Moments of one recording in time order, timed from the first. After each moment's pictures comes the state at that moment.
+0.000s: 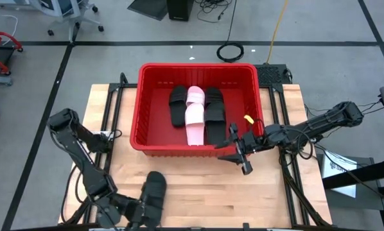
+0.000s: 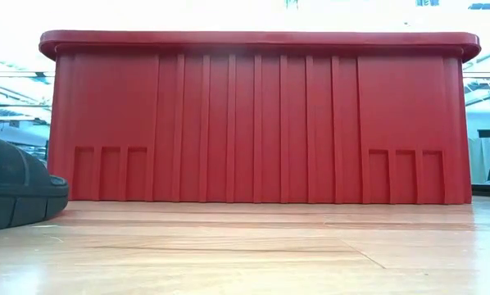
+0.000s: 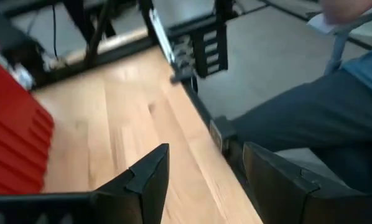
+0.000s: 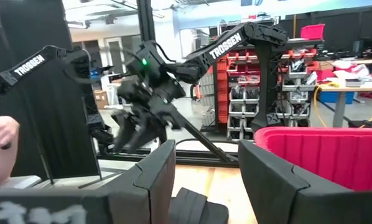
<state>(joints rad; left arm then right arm) -0.97 1.53 1.09 -0.10 -0.58 -0.17 0.30 1.11 0.69 0.51 0.05 0.09</state>
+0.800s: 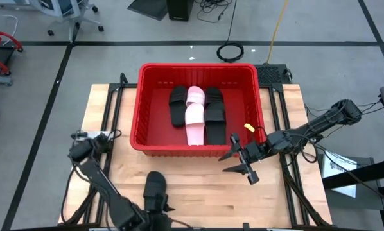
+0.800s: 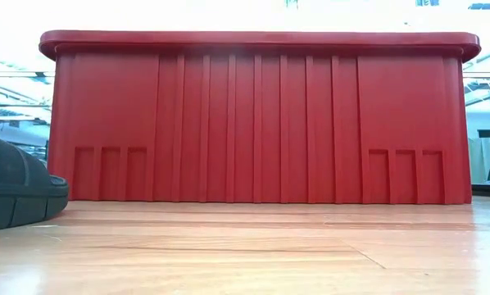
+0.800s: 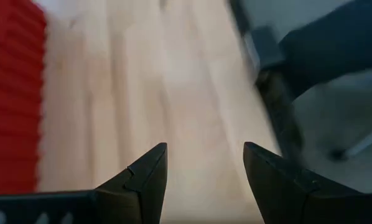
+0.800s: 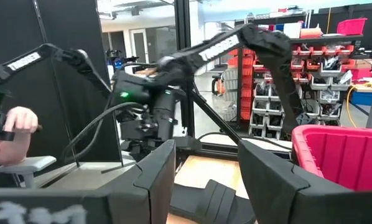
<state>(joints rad) -0.89 2.02 1.67 -0.81 -0.55 -0.49 0.41 1.11 0.69 0.48 0.05 0.07</state>
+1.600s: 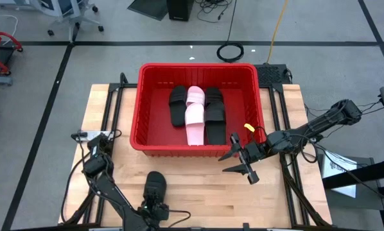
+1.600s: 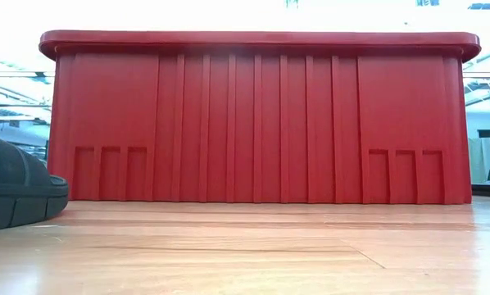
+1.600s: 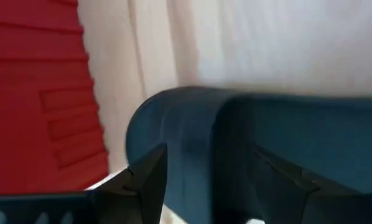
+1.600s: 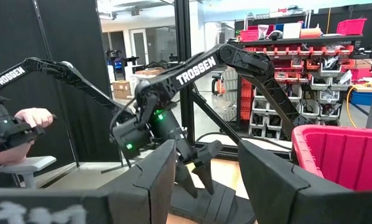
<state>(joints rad) -0.88 2.27 1.89 -1.52 -0.43 -0.82 0.41 1.11 0.69 0.48 0.05 0.07</state>
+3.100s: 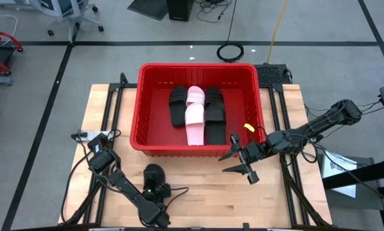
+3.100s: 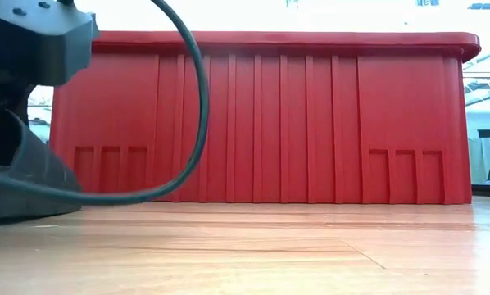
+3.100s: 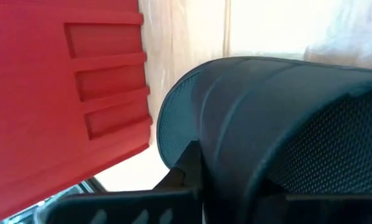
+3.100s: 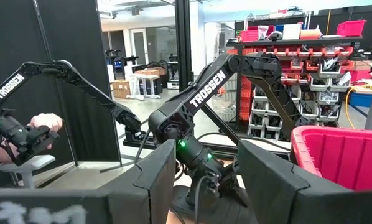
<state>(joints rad) -0.77 2.26 1.66 -1.57 -0.45 -0.95 0.41 1.11 0.69 0.48 0.05 0.06</state>
